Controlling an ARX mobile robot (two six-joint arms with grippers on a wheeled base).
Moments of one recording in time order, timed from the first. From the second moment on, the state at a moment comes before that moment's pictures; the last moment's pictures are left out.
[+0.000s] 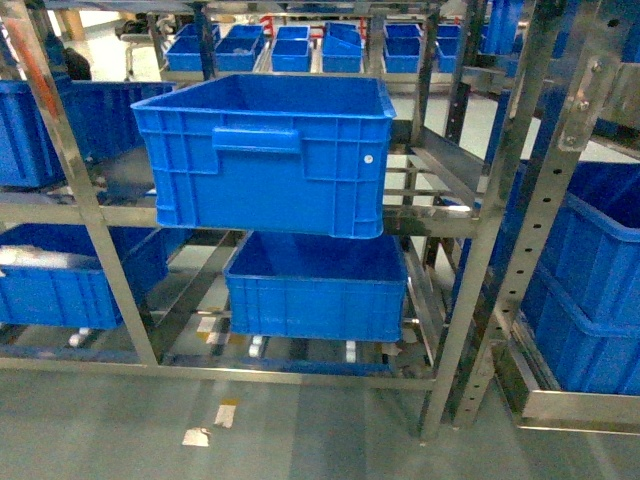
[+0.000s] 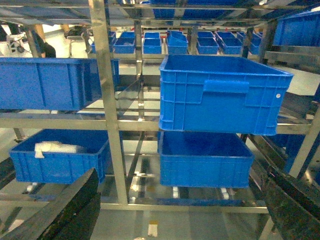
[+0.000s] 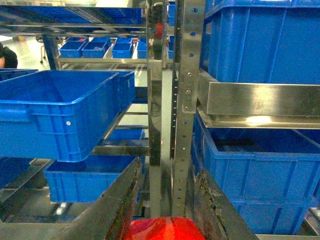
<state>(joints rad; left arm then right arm) 0.00 0.01 0.01 0.00 0.00 0.00 0.12 0.55 0.21 0.36 0.21 0.15</state>
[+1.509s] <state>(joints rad) 0.00 0.01 0.01 0.00 0.00 0.00 0.12 0.55 0.21 0.36 0.21 0.15</state>
